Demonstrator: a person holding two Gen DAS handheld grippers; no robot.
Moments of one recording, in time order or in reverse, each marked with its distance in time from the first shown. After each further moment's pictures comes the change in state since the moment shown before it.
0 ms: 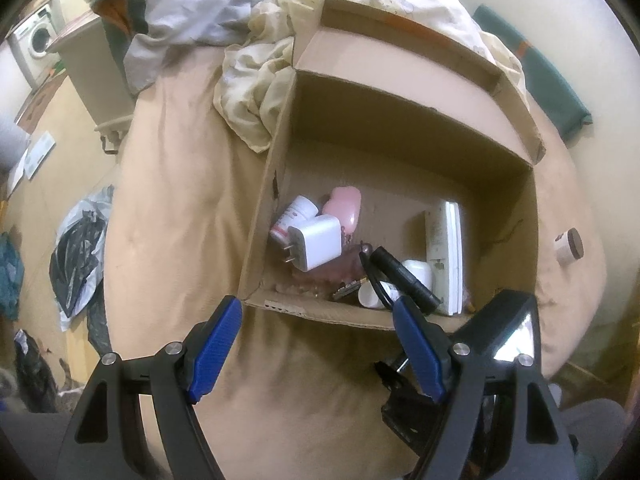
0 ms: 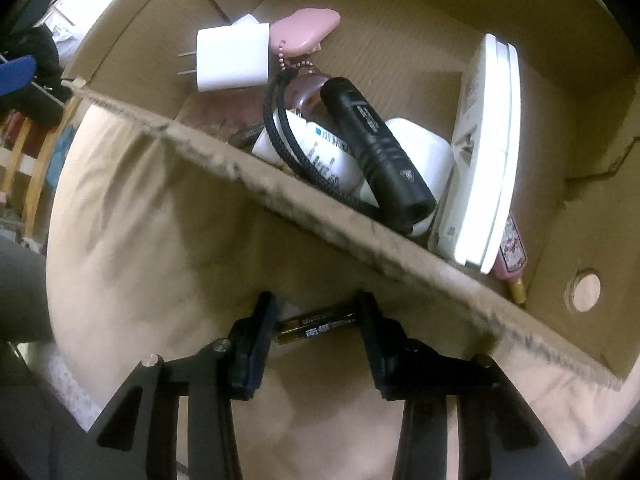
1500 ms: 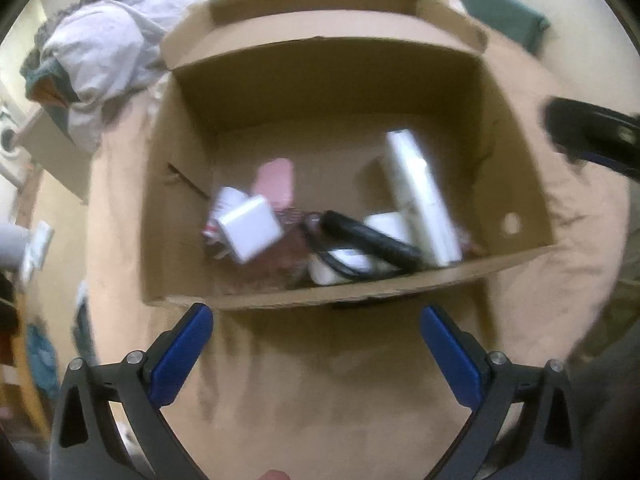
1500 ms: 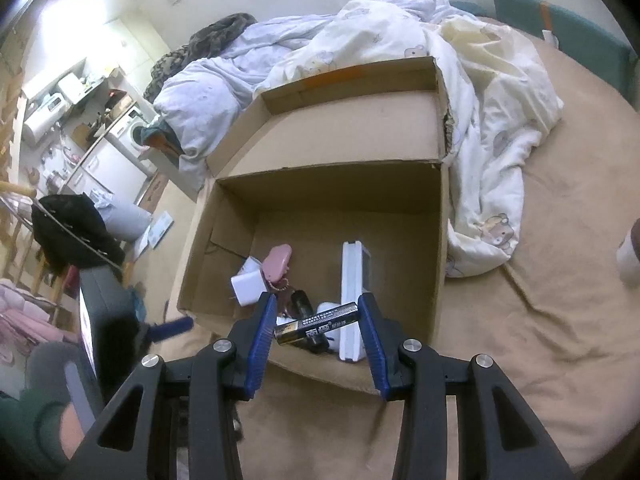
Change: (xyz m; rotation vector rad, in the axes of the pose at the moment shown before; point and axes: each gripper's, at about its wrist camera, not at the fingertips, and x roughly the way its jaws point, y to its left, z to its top) left arm 0.038 -0.071 -0.043 0.294 -0.022 0.059; right arm -0.160 -0.101 -0.007 0.294 -0.510 0.239
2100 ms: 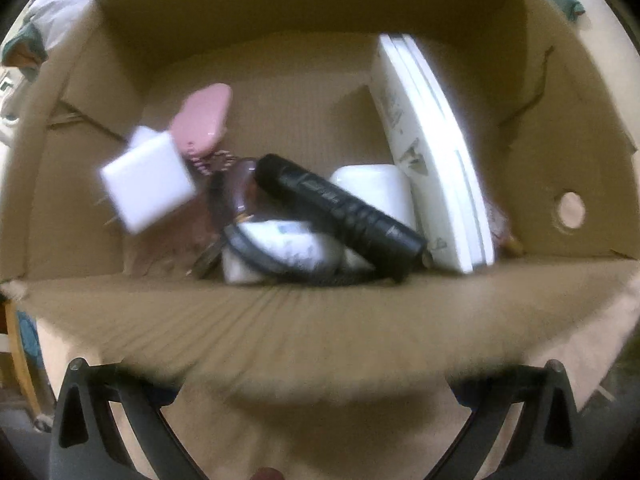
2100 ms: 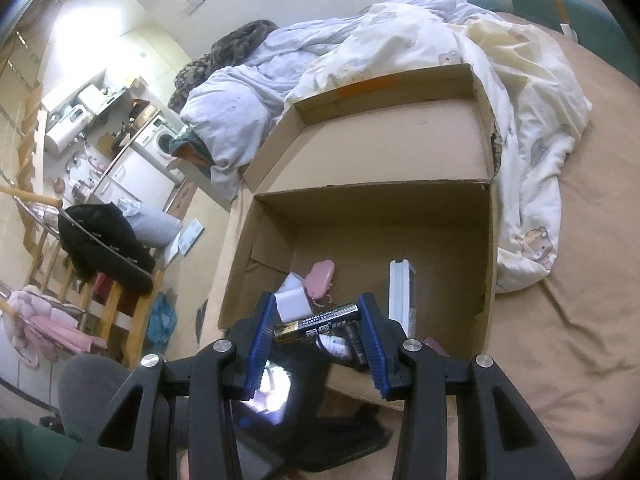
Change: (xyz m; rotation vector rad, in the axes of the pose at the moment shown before) left arm 0.104 -0.042 0.002 -0.044 0.127 0.083; right arm 0.003 0.019 0.012 0.005 -0.005 0.109
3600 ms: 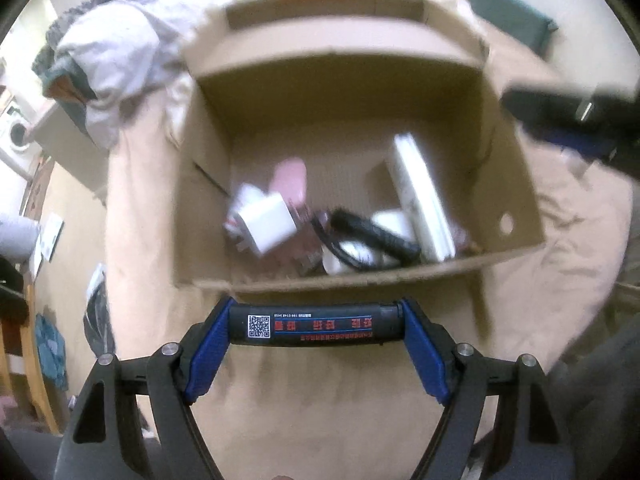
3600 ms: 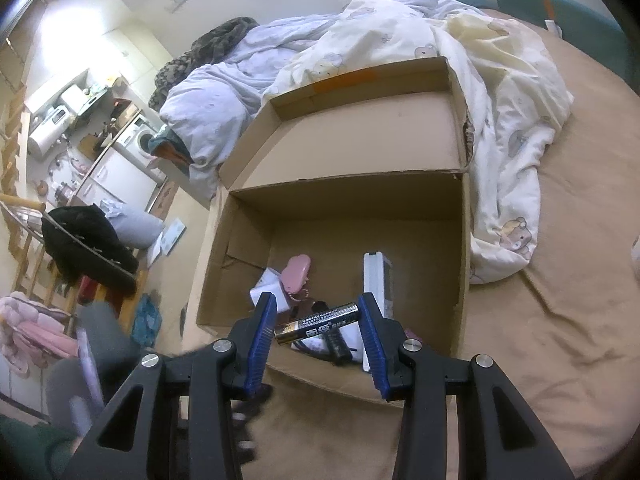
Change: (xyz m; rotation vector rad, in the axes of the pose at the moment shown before) left arm -0.128 0.089 -0.010 0.043 -0.145 -0.017; right arm -0.001 -0.009 -0.002 0.026 0.011 -0.080
